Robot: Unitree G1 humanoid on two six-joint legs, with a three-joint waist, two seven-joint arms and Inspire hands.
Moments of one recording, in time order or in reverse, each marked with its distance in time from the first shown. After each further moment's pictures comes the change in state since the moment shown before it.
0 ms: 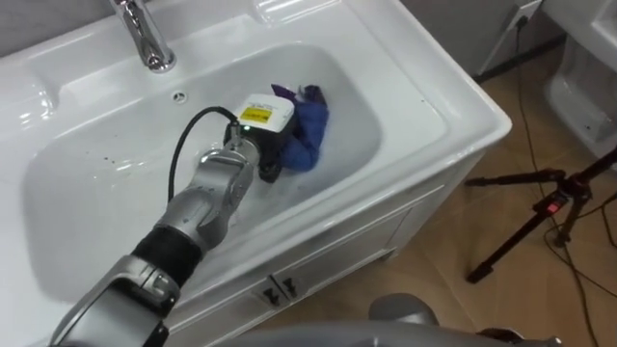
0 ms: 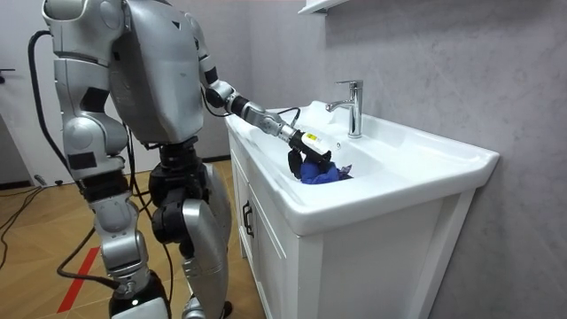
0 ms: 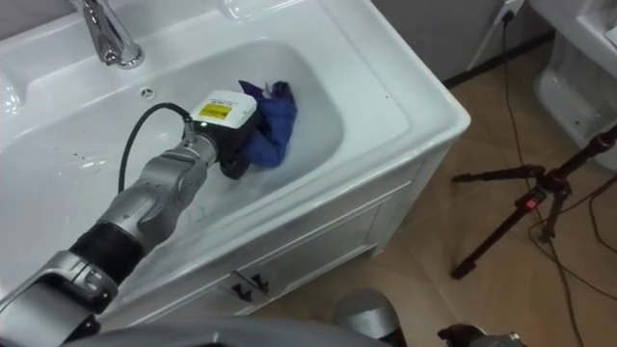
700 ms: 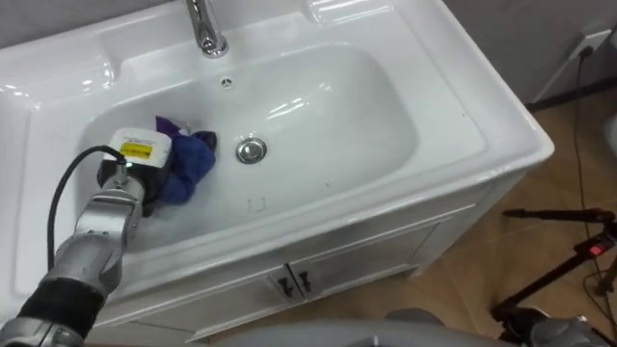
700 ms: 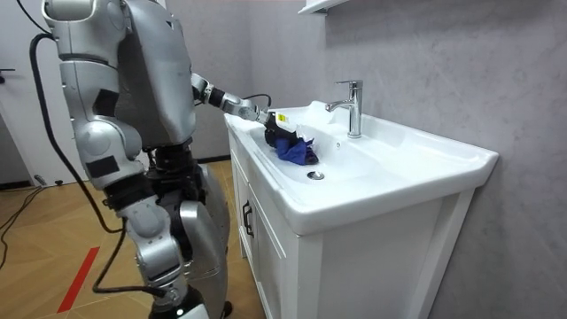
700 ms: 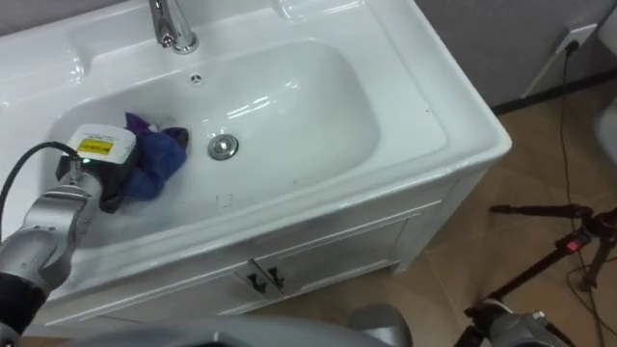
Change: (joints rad) left arm 0.289 0.291 0.207 -0.150 0.263 0.050 -0.001; right arm -0.047 -0.071 -0.086 -0.073 -0.098 0.026 0.014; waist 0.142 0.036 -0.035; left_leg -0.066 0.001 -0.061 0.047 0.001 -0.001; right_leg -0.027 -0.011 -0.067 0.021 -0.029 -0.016
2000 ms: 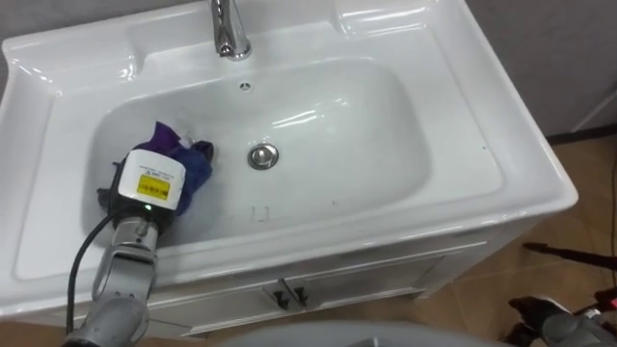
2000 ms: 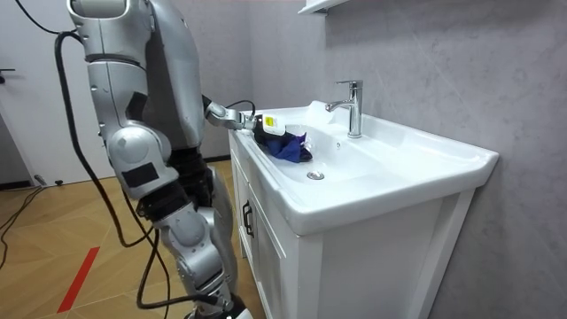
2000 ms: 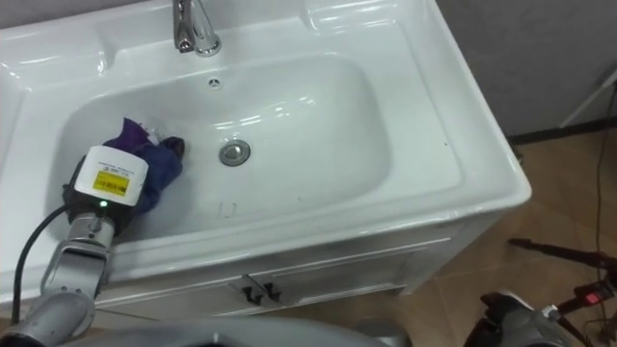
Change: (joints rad) left arm 0.155 -0.030 -0.178 -0.028 0.215 0.263 0.240; right arm 0.014 -0.016 0.010 -0.006 -0.009 -0.038 -0.078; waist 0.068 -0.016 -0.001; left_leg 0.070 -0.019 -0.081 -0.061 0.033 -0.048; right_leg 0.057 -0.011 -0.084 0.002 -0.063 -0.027
